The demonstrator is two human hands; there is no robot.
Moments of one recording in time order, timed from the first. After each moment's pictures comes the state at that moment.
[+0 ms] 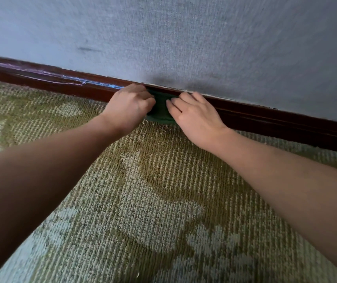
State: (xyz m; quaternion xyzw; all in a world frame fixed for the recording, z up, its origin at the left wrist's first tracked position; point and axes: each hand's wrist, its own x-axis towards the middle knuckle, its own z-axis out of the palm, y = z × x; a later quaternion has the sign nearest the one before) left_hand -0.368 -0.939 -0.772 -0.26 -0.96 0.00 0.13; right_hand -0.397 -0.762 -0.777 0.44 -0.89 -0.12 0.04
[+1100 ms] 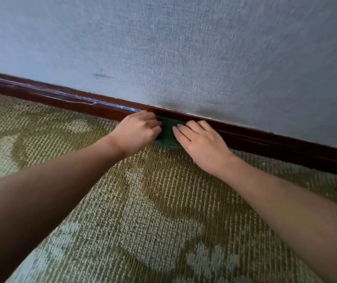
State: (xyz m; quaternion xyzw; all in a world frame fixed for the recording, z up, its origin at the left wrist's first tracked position) left_hand -0.364 -0.941 -0.767 -0.32 -0.94 -0.01 0.13; right_hand -0.386 -0.745 -0.778 0.46 -0.88 -0.09 0.10
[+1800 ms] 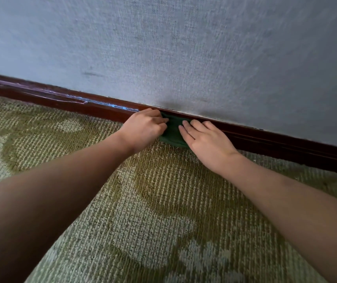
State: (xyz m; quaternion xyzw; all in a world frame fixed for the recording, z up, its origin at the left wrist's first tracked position) left_hand -0.375 -0.913 -0.771 -0.31 -0.94 0.00 0.12; right_hand -0.391 -0.721 -0.778 0.45 -0.87 -0.19 0.04
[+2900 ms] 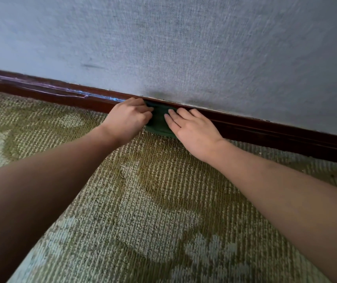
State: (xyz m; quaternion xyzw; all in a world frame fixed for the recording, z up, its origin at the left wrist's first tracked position) left_hand -0.371 -0.946 -0.772 -0.27 -0.95 0.01 0.12; right_hand -0.393 -0.757 -0.776 0.46 -0.88 -0.14 0.02
